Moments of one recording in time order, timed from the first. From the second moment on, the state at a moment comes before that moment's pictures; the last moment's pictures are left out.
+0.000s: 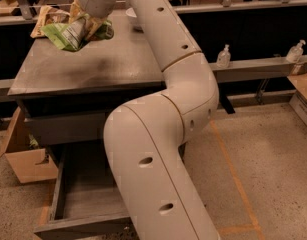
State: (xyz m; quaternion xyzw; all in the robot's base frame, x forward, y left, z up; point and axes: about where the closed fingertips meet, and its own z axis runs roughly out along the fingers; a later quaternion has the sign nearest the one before) arm 0.749 0.196 0.966 -0.93 0.16 -0.06 0.33
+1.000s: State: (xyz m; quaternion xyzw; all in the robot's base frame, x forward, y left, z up) arm 0.639 0.276 1.086 -0.84 0.24 0.08 0.48
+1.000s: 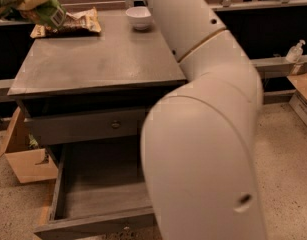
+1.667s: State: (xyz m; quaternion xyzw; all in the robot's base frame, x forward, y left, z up) arm 0.505 0.231 1.221 -0.73 0.32 0.11 0.59
